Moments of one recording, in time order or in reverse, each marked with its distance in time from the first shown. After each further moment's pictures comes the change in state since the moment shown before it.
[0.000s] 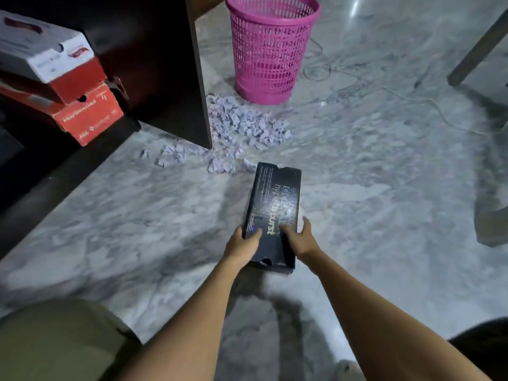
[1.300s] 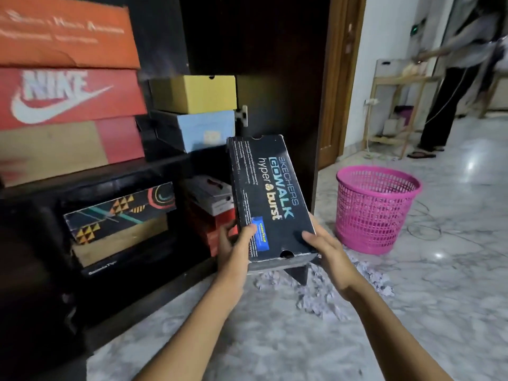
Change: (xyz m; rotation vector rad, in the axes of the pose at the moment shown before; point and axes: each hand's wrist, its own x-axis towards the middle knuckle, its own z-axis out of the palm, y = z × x) left_hand -0.122 0.173 -0.215 -0.764 0.673 0.673; right_hand -0.116 -0.298 0.057 0.131 -0.721 -0.942
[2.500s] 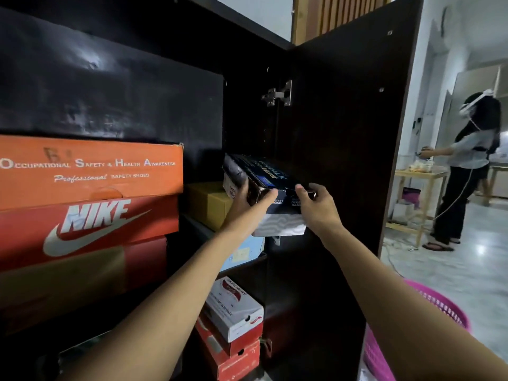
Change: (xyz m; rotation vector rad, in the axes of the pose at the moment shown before) left_hand 0.234 0.291 0.044 0.360 -0.235 0.279; right_hand 0.321 -0.247 0.059 -0.424 0.480 -0.184
